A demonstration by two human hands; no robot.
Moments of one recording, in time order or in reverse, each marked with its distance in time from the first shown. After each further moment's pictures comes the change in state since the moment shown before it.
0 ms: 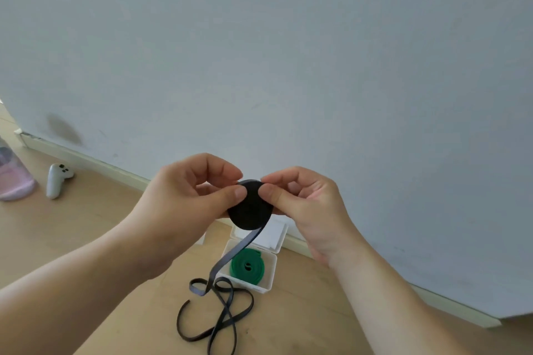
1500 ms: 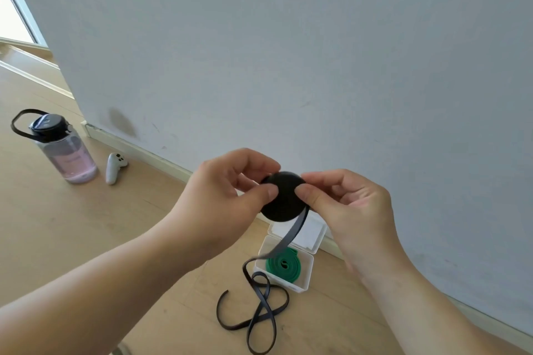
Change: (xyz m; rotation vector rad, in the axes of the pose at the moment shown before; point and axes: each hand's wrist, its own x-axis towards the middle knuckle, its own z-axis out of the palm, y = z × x) left_hand -0.008 -0.004 -0.033 0.278 0.077 0.193; right_hand -0.010 0.002 0.038 -0.095 0.126 -0.139
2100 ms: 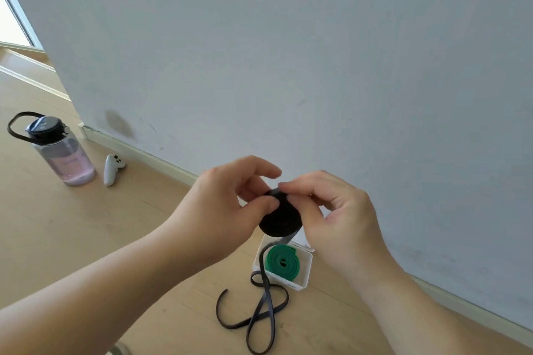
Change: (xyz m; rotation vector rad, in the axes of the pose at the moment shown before) left_hand -0.005 -0.006 0.004 0.172 -0.091 0.093; right_hand -0.007 0.008 0.000 -0.347 -0.109 -0.307
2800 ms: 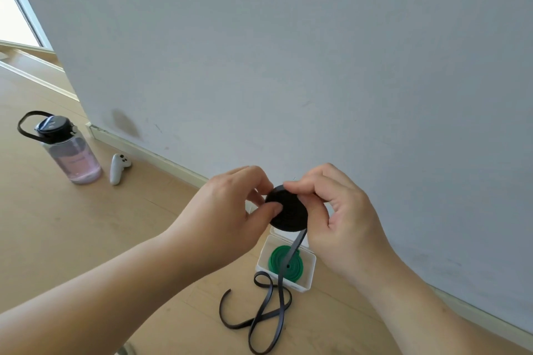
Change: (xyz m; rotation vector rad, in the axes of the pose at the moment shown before) left_hand -0.002 -0.011 0.001 0.233 0.017 0.134; right_hand 0.002 0.001 0.000 -0.126 -0.060 -0.128
